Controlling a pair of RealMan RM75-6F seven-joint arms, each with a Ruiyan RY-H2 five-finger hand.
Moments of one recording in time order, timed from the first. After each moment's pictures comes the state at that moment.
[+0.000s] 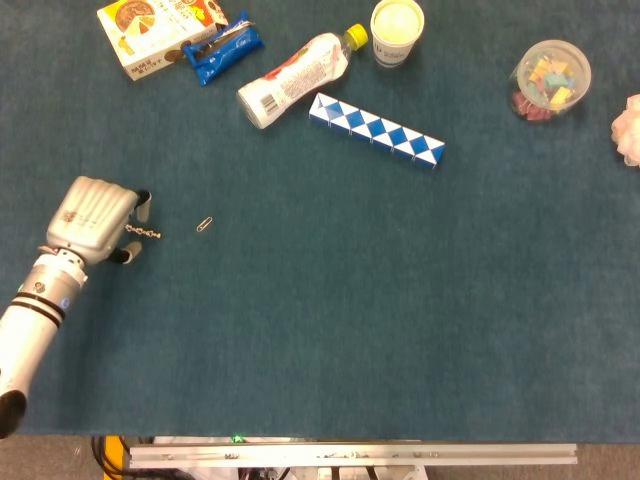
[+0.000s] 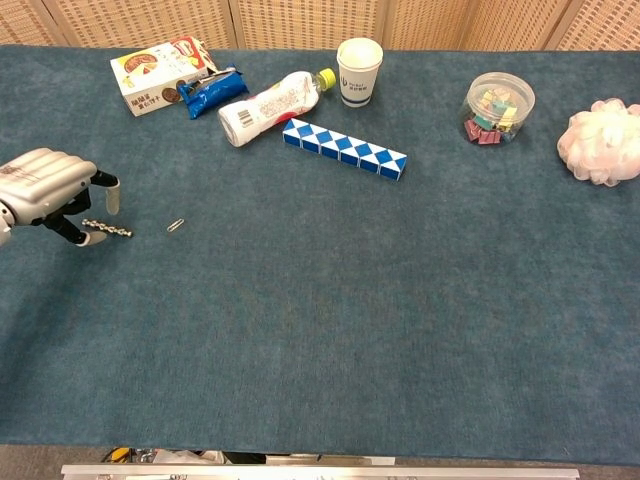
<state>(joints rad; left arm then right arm) -0.48 -1.37 -0.05 -1.43 1.29 0.92 0.34 0.00 -0.97 0.05 -1.60 -1.59 1.62 0.14</state>
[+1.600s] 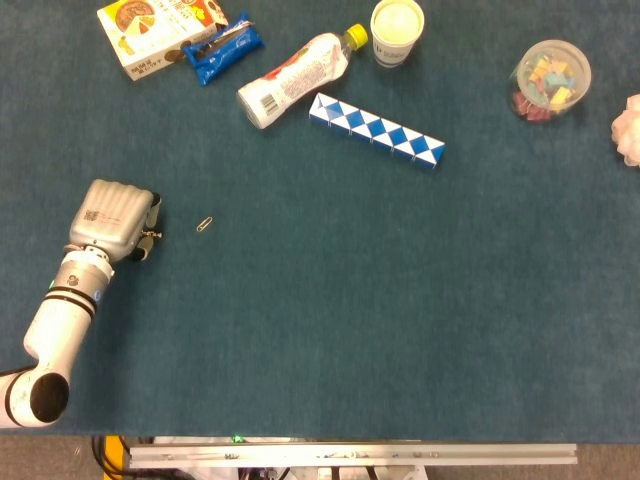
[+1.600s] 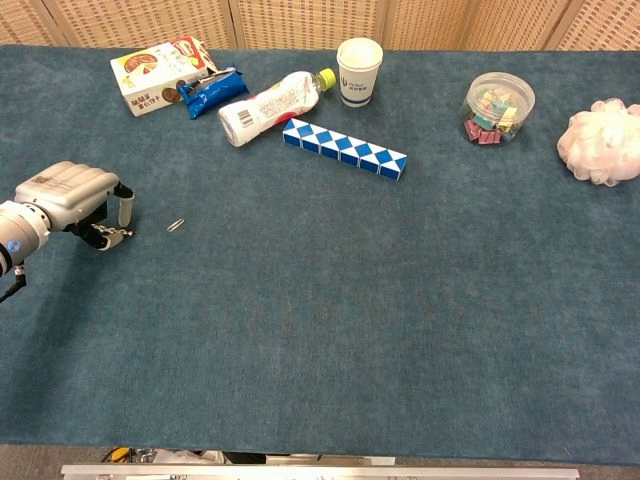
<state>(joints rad) -0.57 -1.45 -0.03 -1.47 0.96 0.92 0.60 -0.02 -0.98 0.06 -1.52 -1.57 1.64 0.23</state>
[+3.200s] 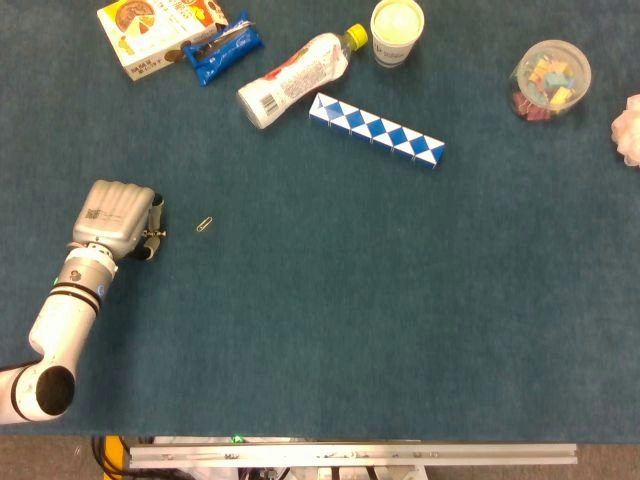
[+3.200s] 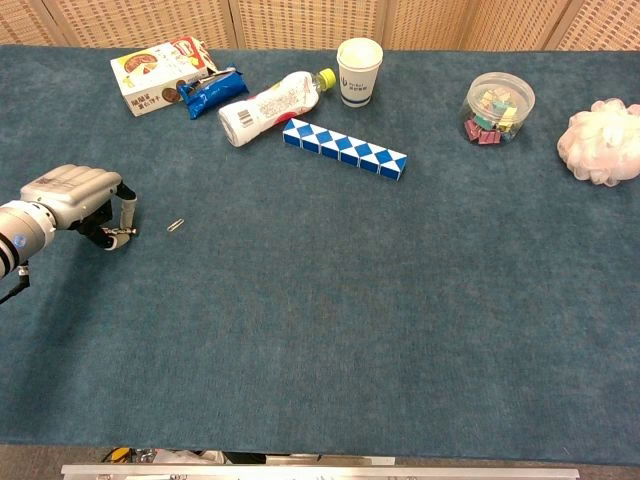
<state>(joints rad) -0.60 -1.45 -0.02 -1.48 0.89 0.92 0.54 -0.04 -0.98 0.06 -1.51 -1.56 1.65 0.25</state>
